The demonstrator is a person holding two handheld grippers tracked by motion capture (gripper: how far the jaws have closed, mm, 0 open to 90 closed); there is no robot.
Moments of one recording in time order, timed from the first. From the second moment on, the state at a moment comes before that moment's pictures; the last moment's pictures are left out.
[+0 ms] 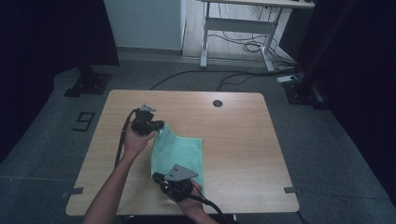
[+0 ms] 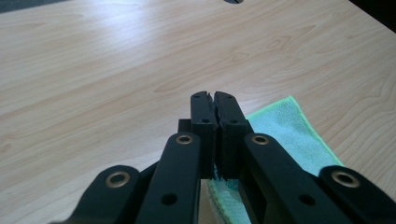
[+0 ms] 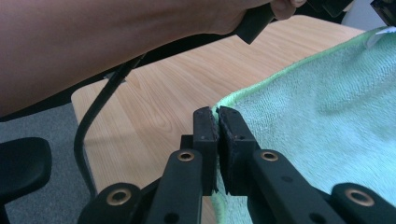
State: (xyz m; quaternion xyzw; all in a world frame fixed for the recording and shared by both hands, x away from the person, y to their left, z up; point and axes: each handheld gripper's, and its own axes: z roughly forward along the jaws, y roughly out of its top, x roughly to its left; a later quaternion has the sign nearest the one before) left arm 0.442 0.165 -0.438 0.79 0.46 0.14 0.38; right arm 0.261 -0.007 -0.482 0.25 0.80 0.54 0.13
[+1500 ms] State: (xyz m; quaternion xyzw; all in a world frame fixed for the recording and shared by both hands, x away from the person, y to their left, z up) left arm 0.459 0.105 -0.471 0.81 0.46 0.10 0.36; right arm 0.252 -0.053 -0.509 0.28 0.79 0.52 0.12
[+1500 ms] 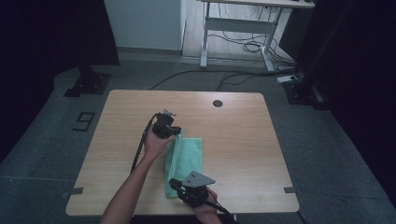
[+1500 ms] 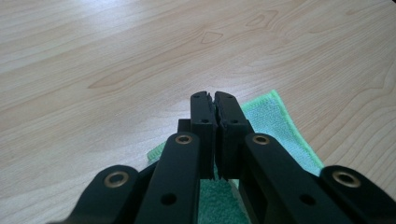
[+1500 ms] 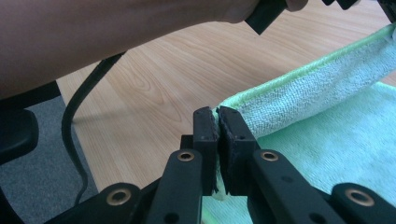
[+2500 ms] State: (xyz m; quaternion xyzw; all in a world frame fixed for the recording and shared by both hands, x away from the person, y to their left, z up) left arm 0.462 0.078 -0.489 0.82 0.45 0.09 0.34; right arm 0.250 -0.078 -0.528 0.32 0.79 0.51 0.11
